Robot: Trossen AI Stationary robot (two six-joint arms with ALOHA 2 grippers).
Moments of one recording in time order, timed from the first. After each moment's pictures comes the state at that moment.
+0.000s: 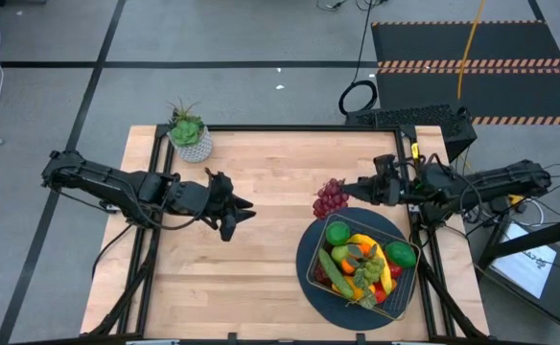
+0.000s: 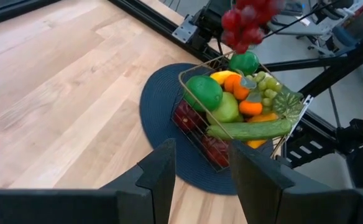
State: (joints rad) left arm -0.26 1.16 1.07 -0.41 -0.29 -0.68; right arm 0.16 0.80 0.62 0.39 0.13 1.13
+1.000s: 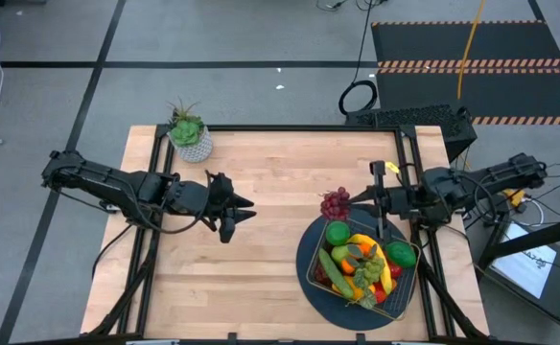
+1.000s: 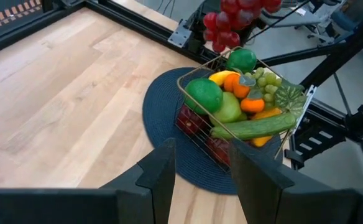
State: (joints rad) left arm -0.26 1.16 1.07 -0.38 -0.29 -0.57; right arm 0.29 0.80 0.77 0.04 0.16 -0.41
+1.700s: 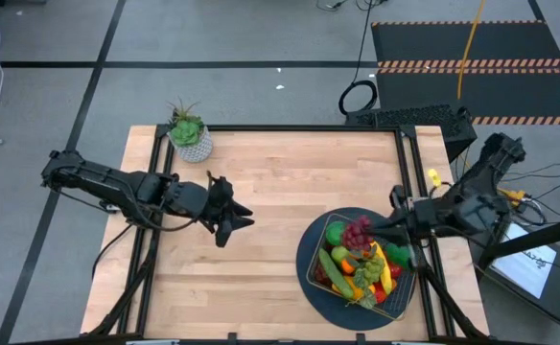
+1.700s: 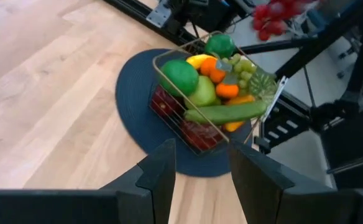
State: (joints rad) left arm -0.26 1.16 1.07 -0.40 -0.19 -0.67; right arm 0.79 0.84 0.89 -0.07 0.70 0.19
